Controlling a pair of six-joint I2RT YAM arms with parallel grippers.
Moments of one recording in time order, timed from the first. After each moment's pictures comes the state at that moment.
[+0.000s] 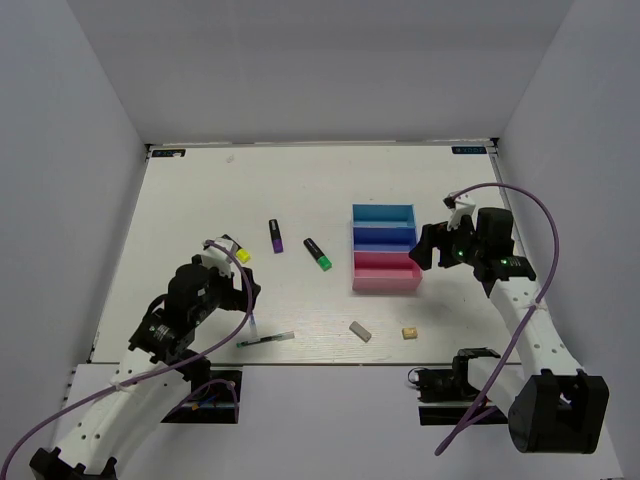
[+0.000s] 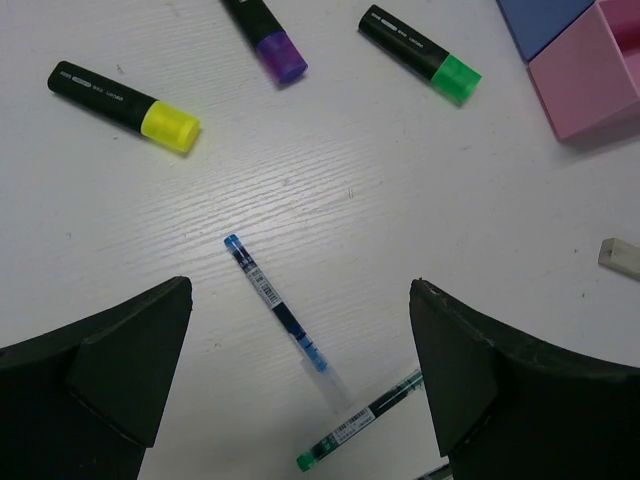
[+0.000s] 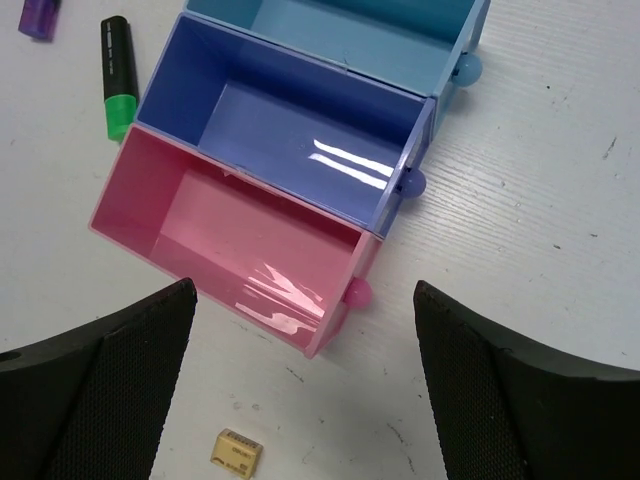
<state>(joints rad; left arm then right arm) -0.46 0.48 0.48 -0.50 -0.02 -0.16 0.04 0.99 0.71 -0.40 -0.49 -0.08</state>
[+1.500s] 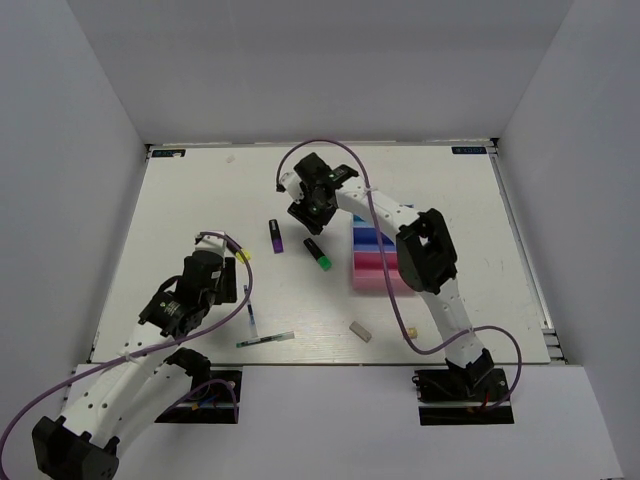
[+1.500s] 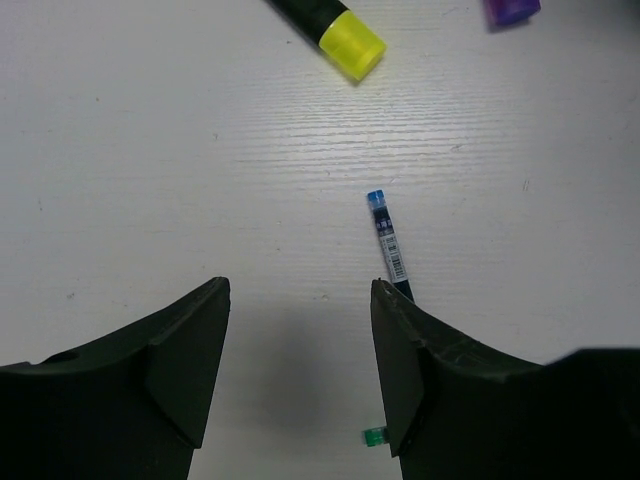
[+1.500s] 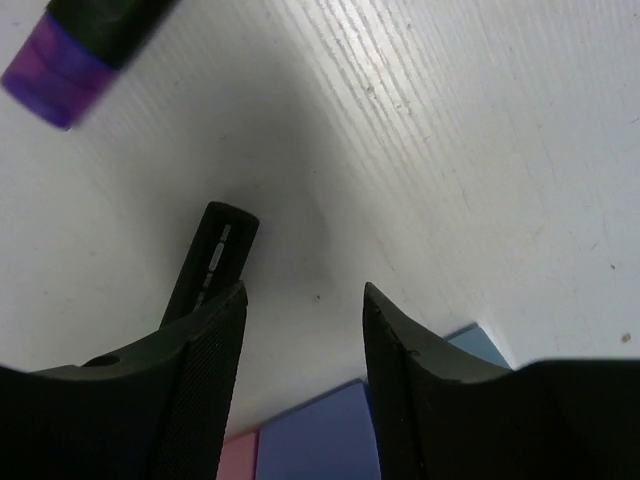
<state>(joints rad) -0.46 0.69 0.57 -0.66 -0.36 -0.26 0.74 2.29 2.04 -0.86 -0.09 -0.36</state>
